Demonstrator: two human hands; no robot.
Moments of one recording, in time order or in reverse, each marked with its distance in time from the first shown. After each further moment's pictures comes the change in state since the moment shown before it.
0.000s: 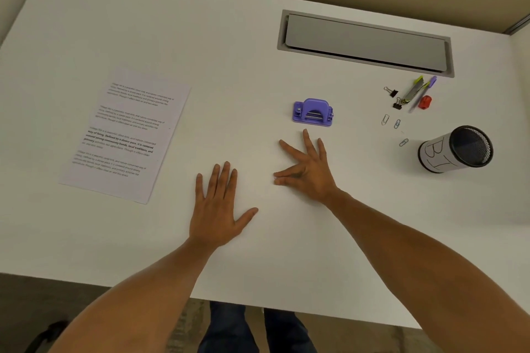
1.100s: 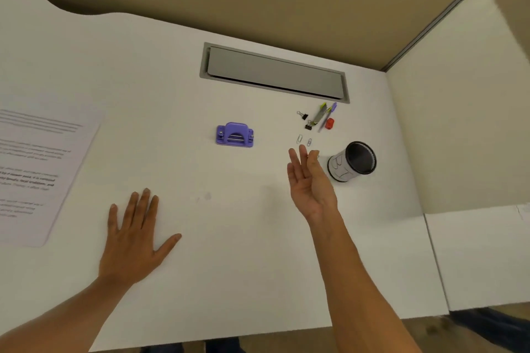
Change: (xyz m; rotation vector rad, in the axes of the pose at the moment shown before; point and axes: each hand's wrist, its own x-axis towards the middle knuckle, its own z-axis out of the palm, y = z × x) left_hand -0.003 0.000 0.000 -0.025 0.057 0.057; right_hand -0.077 -0.020 -0.147 1.853 0.775 0.695
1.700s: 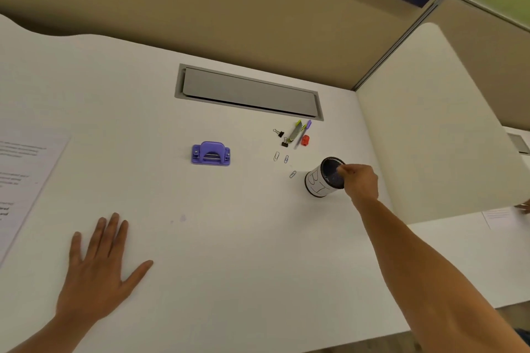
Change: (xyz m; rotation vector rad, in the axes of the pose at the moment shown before) left_hand 0.002 0.001 -0.002 0.010 -0.027 -0.033; right_hand 0.077 -0.146 -0.086 -1.485 0.577 -0.401
